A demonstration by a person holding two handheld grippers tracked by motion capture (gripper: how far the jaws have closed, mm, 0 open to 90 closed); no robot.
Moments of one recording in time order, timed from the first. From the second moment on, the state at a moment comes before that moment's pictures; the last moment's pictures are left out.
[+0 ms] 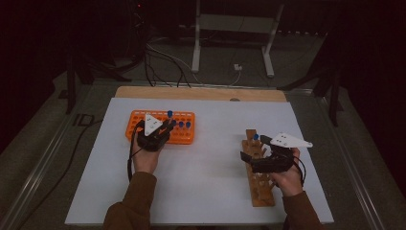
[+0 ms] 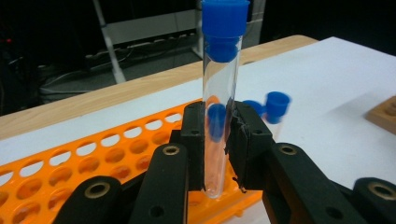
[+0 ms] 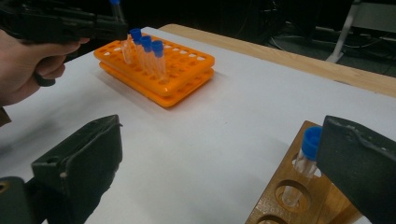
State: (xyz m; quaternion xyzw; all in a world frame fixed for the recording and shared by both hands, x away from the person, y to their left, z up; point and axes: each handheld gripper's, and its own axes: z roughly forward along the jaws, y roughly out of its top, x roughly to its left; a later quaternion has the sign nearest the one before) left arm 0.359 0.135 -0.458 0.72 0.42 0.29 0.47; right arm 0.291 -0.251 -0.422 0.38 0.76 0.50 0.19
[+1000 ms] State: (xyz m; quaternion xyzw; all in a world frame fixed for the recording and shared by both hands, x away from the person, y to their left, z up) left arm 0.378 0.138 -0.493 0.75 0.45 0.25 0.42; right arm 0.291 -0.252 -0.424 0.37 0.76 0.50 0.18
